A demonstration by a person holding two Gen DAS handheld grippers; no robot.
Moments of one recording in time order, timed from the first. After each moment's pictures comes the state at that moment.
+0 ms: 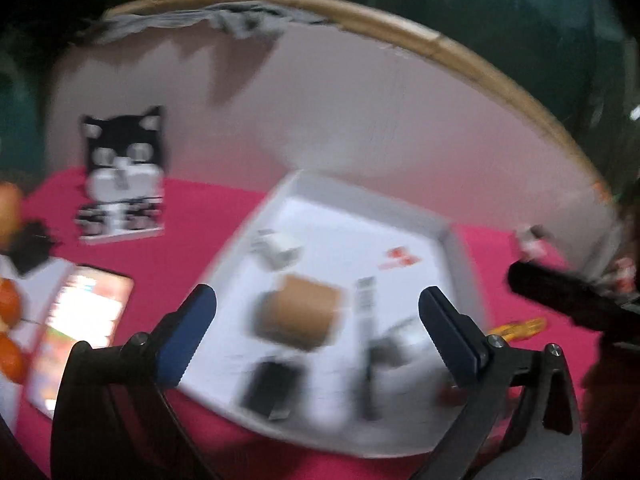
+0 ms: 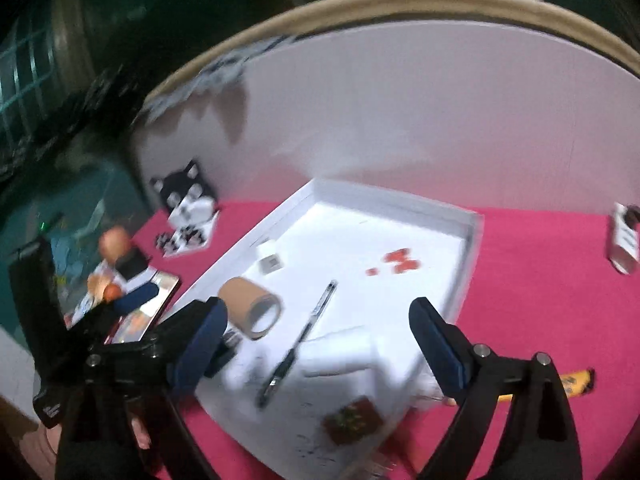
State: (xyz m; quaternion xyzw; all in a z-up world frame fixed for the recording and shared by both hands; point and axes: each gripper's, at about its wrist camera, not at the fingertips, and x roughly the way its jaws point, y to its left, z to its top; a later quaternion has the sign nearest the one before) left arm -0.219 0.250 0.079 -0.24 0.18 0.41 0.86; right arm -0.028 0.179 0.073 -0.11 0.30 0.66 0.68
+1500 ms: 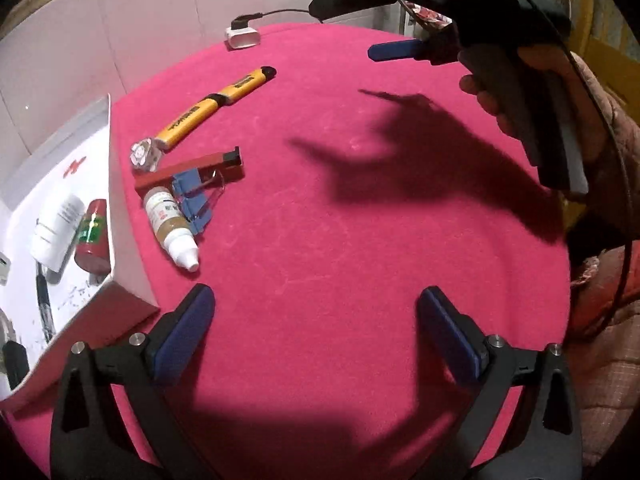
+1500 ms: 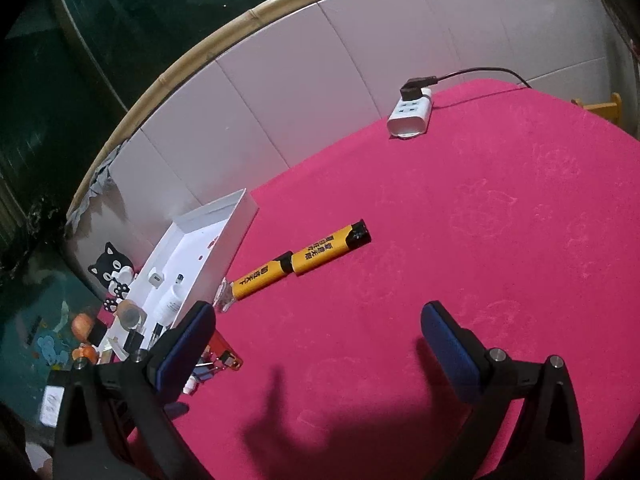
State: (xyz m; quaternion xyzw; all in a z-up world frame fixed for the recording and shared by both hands) left arm -0.125 0.076 0.001 -0.01 0.45 0.01 0.89; right arm 0.087 -0.001 0.014 0.06 0.39 0.53 0.76
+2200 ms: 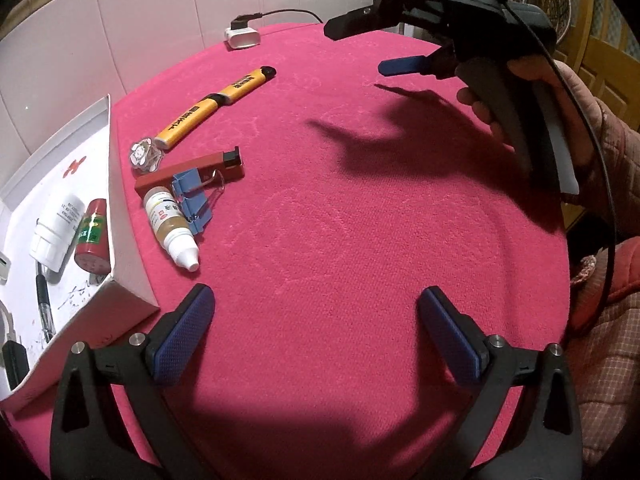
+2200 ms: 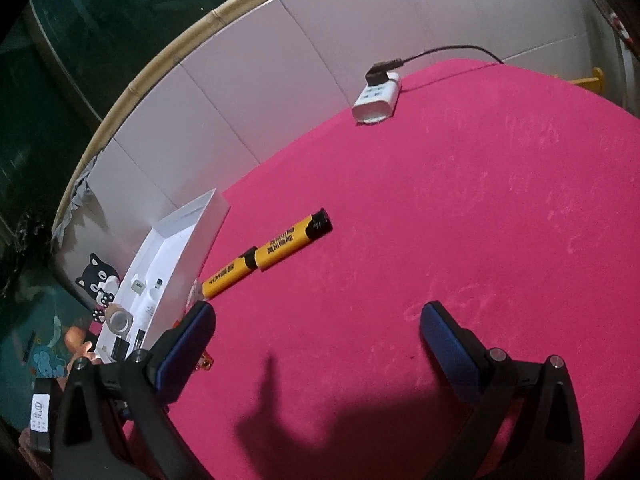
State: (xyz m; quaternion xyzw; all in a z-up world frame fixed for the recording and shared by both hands) left arm -0.125 0.080 0.003 0.00 0.45 0.01 0.89; right arm 0.100 -0.013 -0.003 0.07 0.41 0.49 0.76
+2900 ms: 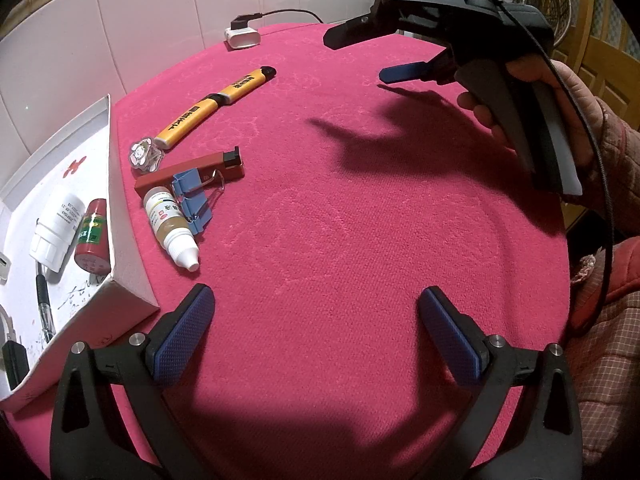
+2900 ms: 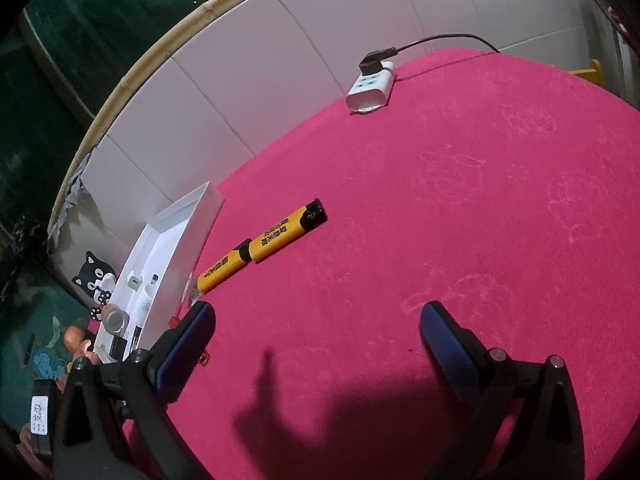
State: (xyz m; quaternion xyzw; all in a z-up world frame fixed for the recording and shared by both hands) left arm -0.125 0.080 0.003 0.00 0.45 0.01 0.89; right arm 0.098 -0.010 -0.009 0.07 0.43 0.48 0.76
